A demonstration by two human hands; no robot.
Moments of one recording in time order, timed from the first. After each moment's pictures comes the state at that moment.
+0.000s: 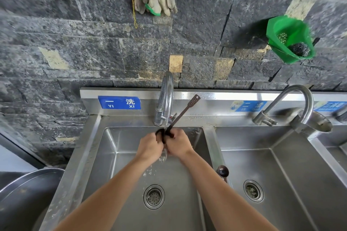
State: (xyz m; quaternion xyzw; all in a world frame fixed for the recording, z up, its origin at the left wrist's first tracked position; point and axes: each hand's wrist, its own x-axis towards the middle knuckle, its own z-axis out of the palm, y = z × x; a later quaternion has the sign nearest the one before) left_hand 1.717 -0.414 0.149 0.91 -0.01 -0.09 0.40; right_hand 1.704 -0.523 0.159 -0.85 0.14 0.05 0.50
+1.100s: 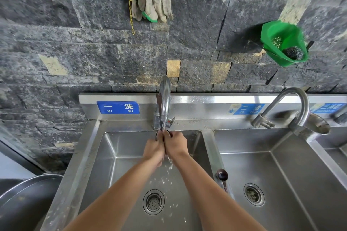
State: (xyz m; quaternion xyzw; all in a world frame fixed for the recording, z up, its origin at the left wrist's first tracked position) left_hand 1.719 -0.439 0.152 0.80 0.17 -0.18 0.54; right_hand 1.714 -0.518 0.164 -0.84 0.24 0.05 0.49
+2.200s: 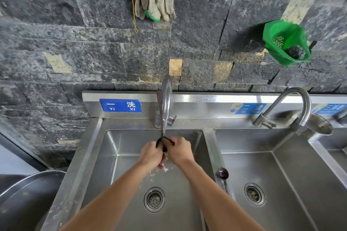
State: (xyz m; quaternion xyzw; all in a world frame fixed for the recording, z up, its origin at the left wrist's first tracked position) left_hand 1.710 -0.415 0.128 0.82 0.05 -0.21 0.53; right_hand 1.691 -0.529 0.142 -0.89 0.14 0.03 0.43
